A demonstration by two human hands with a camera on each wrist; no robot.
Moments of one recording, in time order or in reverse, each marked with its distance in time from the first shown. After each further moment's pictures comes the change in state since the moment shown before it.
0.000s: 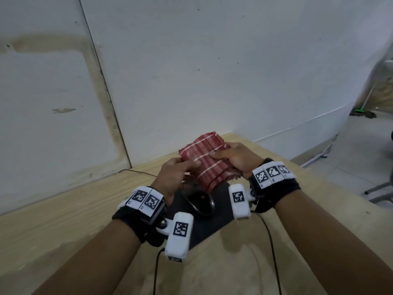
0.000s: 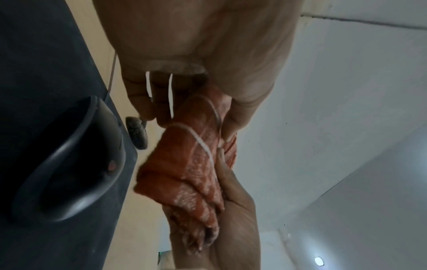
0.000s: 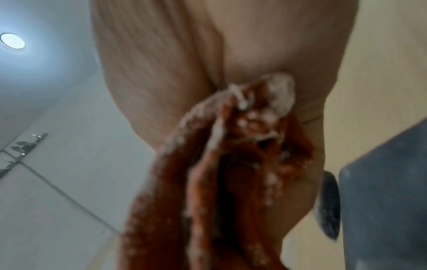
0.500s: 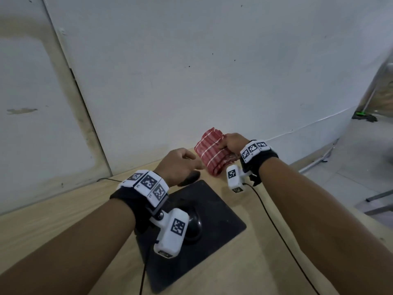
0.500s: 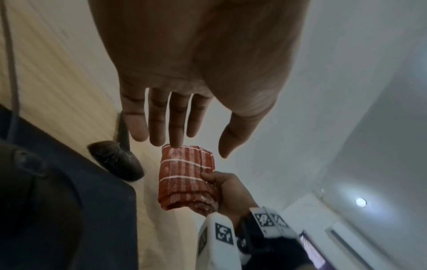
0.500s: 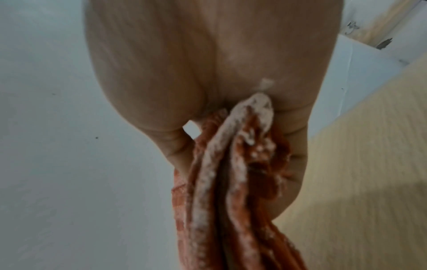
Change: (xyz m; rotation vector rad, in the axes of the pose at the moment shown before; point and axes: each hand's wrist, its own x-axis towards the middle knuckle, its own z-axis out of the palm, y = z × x) left_hand -0.103 0.120 -0.126 0.536 0.126 0.229; right_hand 0.038 -0.119 0.131 -0.471 0.059 -0.124
